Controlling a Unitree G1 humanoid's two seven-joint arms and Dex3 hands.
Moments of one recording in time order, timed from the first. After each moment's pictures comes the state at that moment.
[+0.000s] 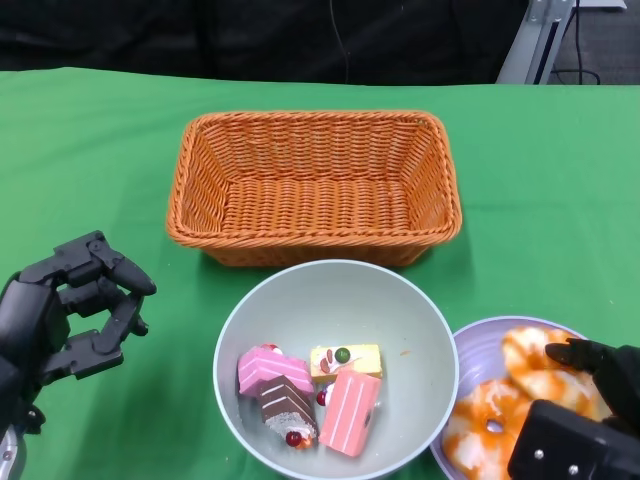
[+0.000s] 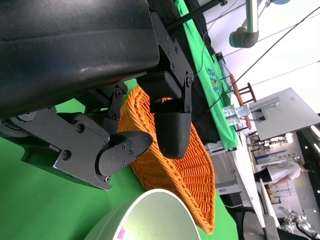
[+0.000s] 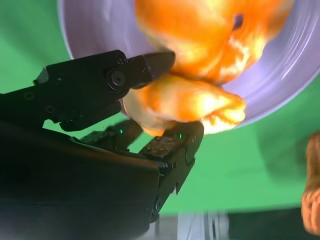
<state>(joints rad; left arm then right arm) -0.20 0.22 0.16 0.57 -0.17 -0.62 -0.36 0.15 -0.34 0.21 -0.32 -0.86 0.44 0.26</state>
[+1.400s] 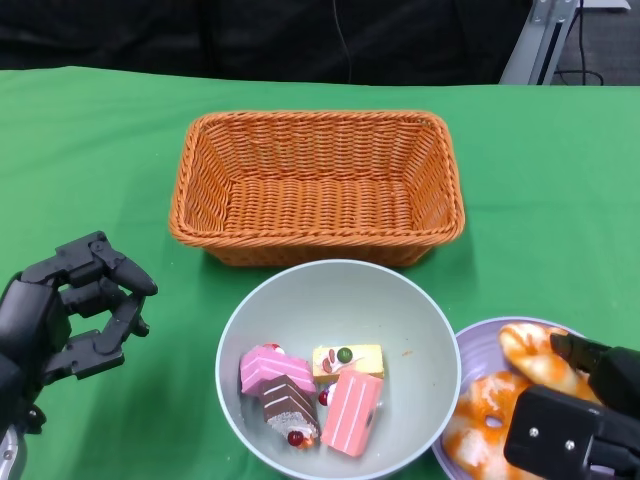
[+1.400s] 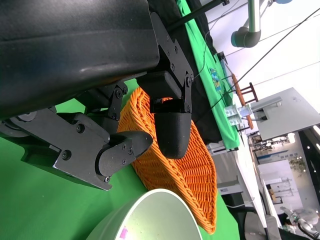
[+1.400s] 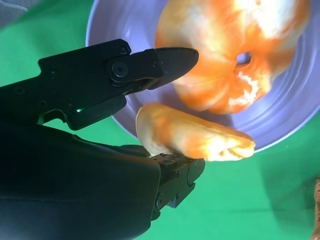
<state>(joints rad) -0.20 0.22 0.16 0.56 -0.17 -0.61 -0.36 0.09 -0.37 0.26 -0.39 -0.92 0.60 0.53</state>
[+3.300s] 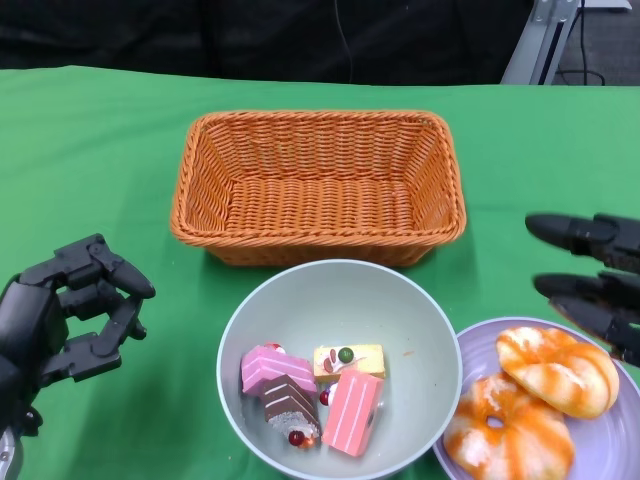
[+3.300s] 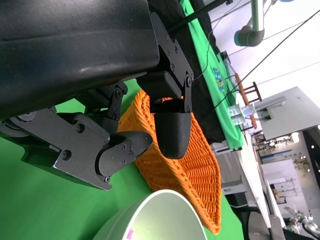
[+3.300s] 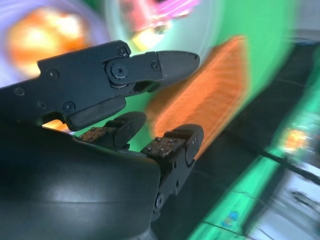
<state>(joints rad) -0.20 0.23 0.16 0.59 -0.17 -0.62 -0.37 0.07 -0.11 -0.24 -0.73 0.00 0.56 0.52</state>
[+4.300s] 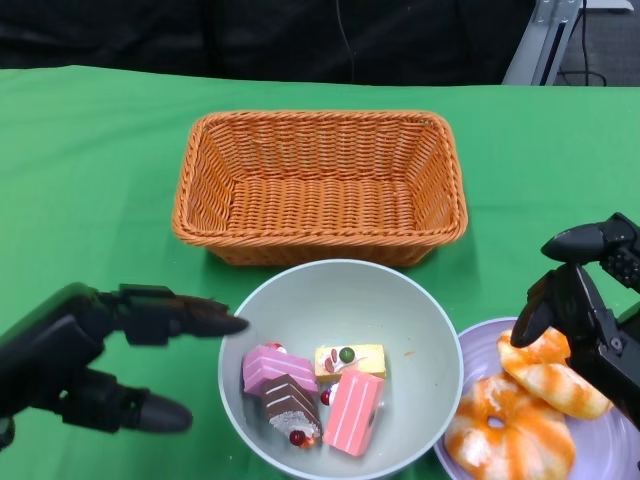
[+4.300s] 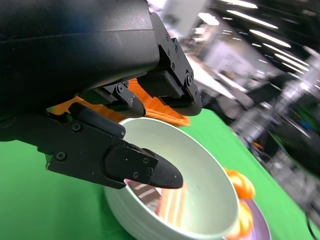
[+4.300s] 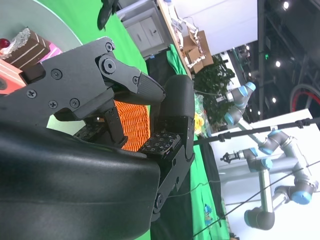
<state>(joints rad) -0.18 0.42 0.00 0.46 -0.09 -1.14 -0.68 0.17 0.10 -0.19 -0.56 0.48 0.36 0.25</state>
